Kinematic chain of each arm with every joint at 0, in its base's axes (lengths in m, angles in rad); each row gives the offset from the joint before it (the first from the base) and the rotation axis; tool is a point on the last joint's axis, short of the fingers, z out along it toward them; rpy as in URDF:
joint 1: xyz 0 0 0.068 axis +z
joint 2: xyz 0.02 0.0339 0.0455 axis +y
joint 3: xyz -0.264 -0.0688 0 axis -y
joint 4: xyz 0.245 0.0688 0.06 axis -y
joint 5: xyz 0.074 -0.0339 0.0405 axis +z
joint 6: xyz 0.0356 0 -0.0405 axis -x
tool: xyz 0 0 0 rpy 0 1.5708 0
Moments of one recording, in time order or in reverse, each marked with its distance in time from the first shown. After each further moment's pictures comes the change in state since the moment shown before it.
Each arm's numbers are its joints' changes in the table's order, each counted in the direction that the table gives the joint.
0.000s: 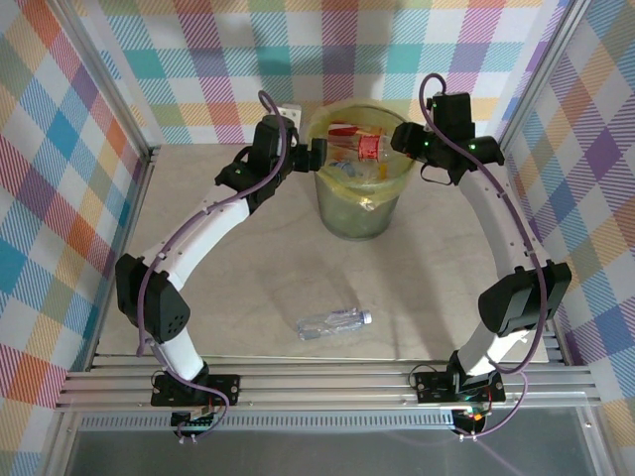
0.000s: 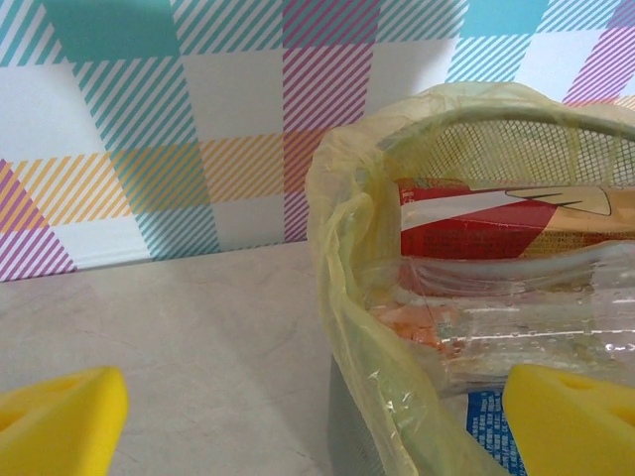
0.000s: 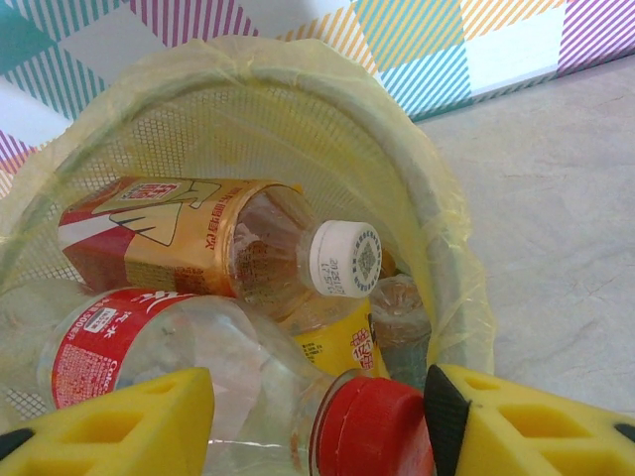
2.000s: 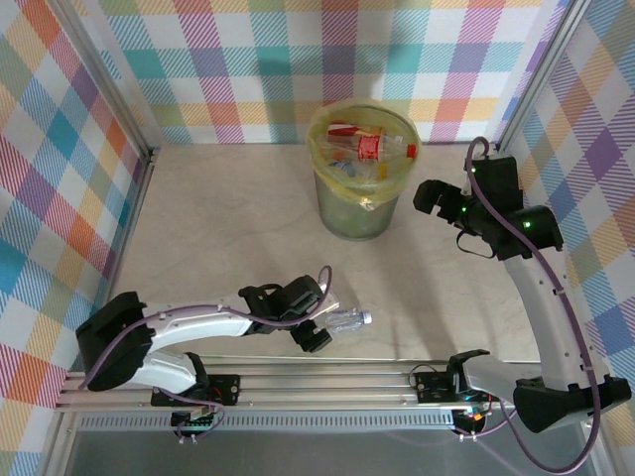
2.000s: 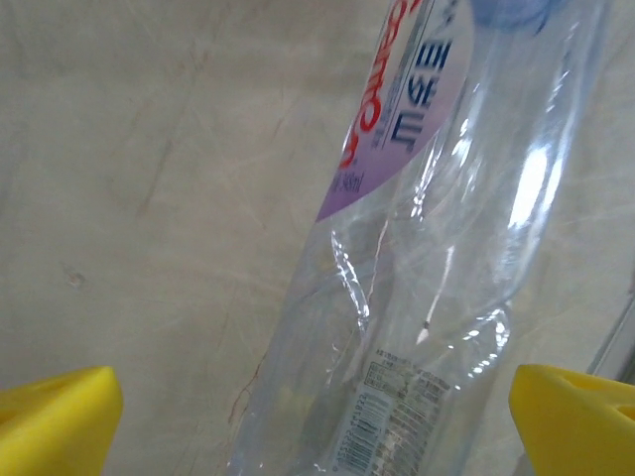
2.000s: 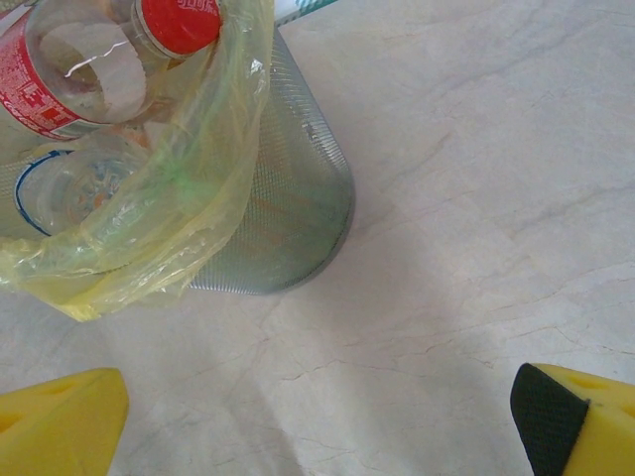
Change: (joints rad) left arm -0.518 -0.329 -0.998 0.002 -0.241 -0.150; right arm 0.001 -0.541 -0.367 -0.287 -0.078 -0.046
